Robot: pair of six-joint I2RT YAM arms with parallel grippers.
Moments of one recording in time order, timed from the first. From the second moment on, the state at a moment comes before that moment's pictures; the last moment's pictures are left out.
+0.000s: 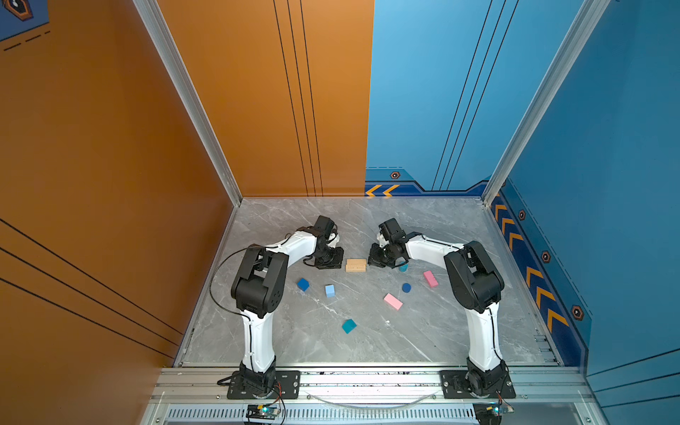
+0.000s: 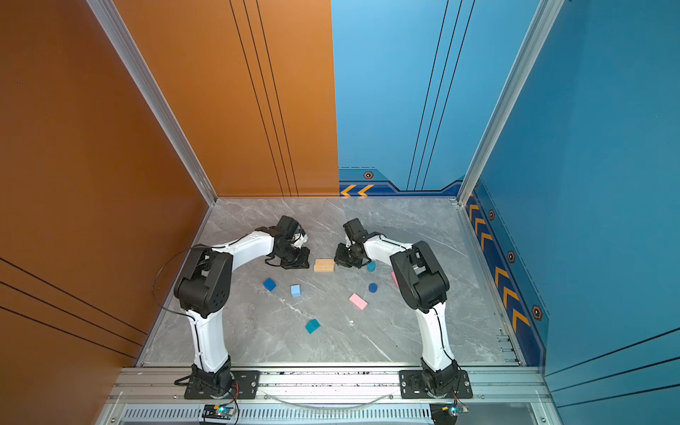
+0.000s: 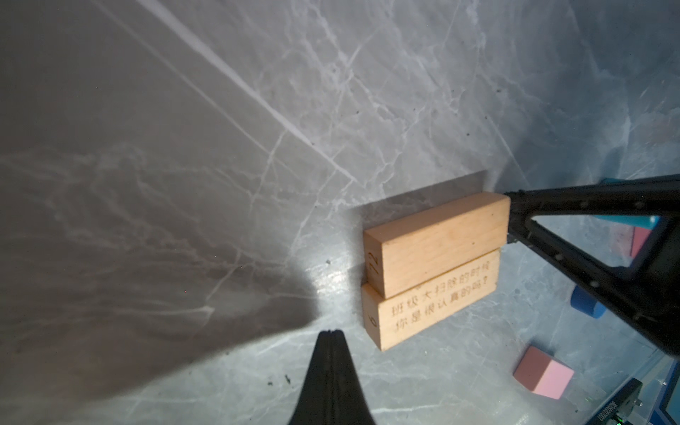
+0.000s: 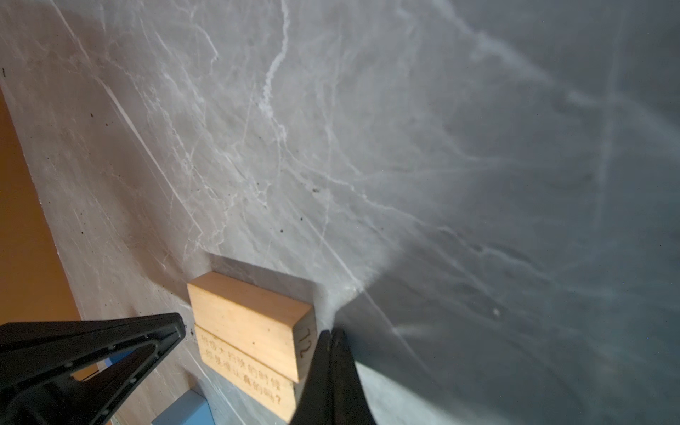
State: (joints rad) left arm -0.35 1.99 1.37 -0.63 0.34 -0.33; right arm 0.50 2.11 1.42 -0.38 -0.35 0.72
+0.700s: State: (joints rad) left arm -0.35 1.99 1.37 -0.63 0.34 -0.33; right arm 0.51 2.12 1.43 -0.35 -0.36 0.73
